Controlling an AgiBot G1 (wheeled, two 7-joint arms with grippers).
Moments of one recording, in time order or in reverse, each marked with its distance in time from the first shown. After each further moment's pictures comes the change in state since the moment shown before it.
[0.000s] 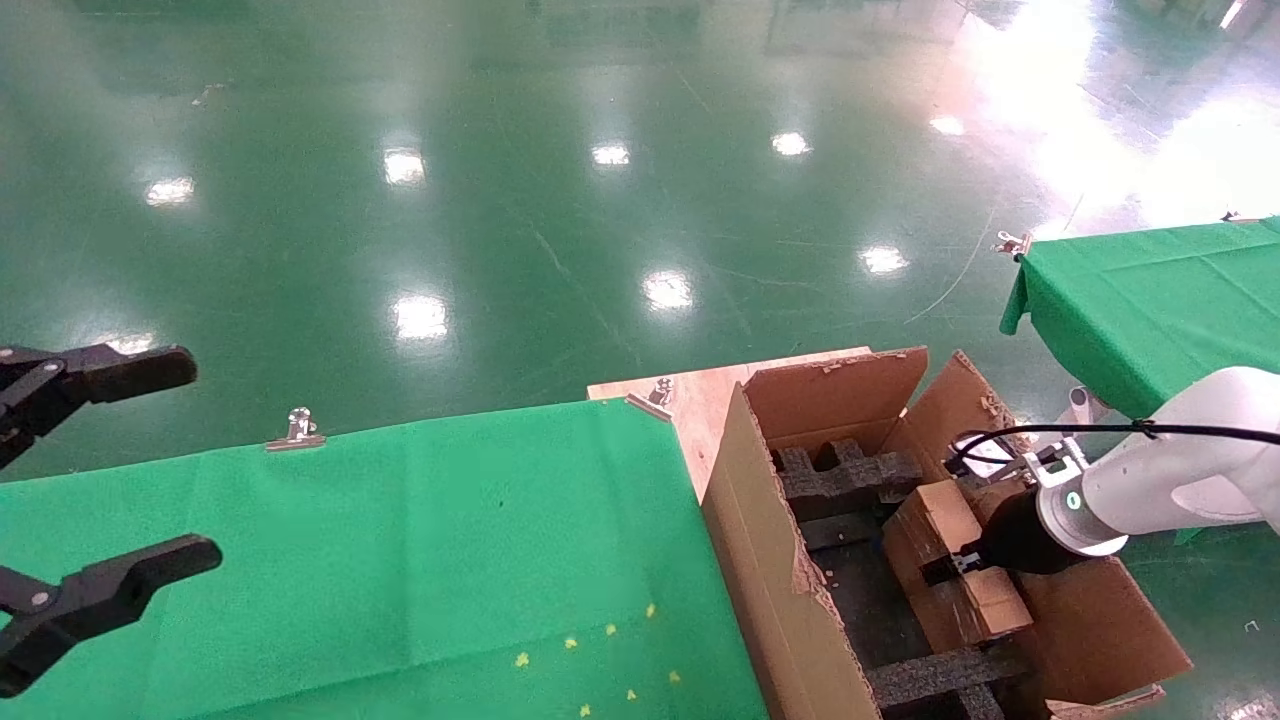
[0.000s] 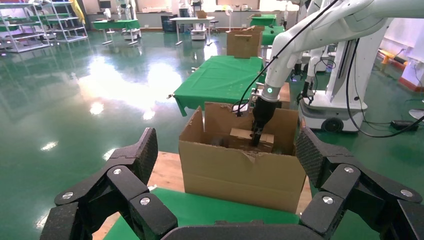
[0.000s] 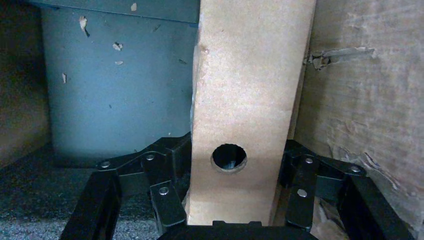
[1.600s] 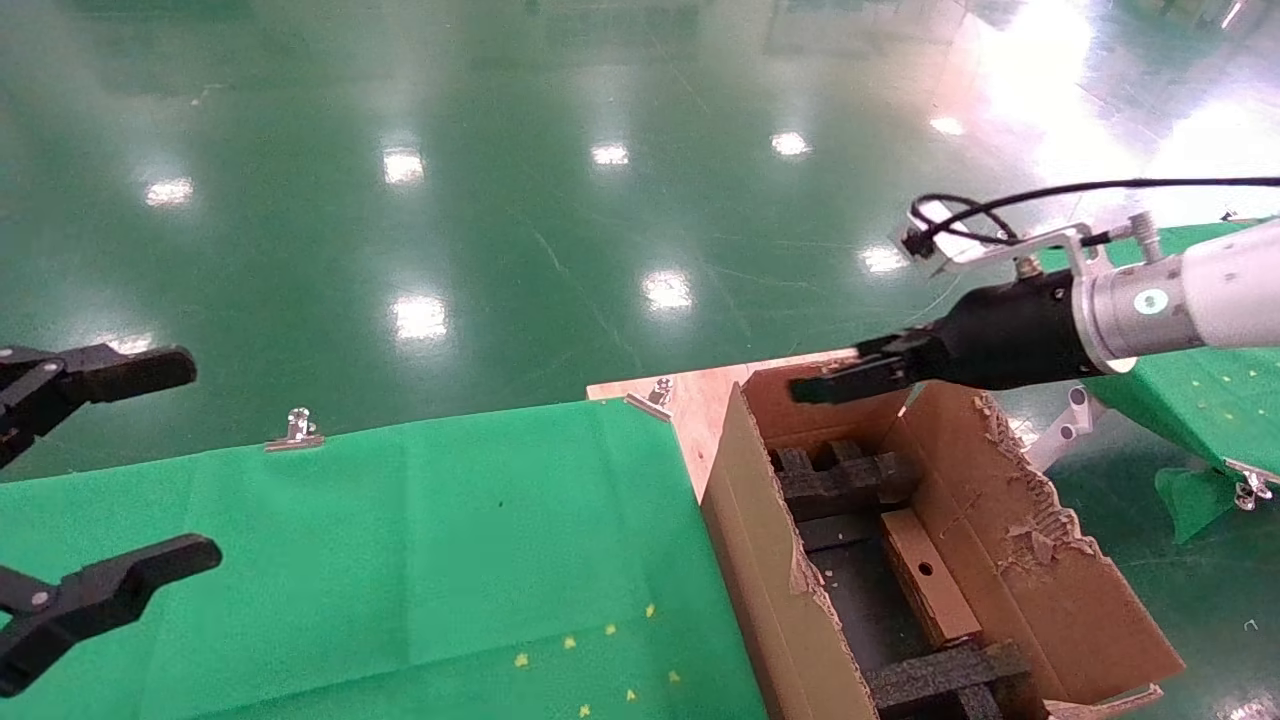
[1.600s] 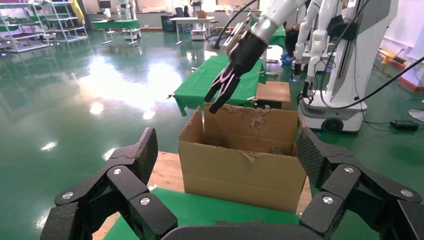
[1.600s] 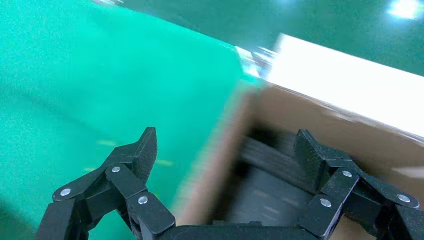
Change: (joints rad) left arm 0.000 0.000 0.000 0.000 0.000 0.000 0.000; right arm 0.478 0.283 0.159 0.551 0.156 -0.177 -0.123
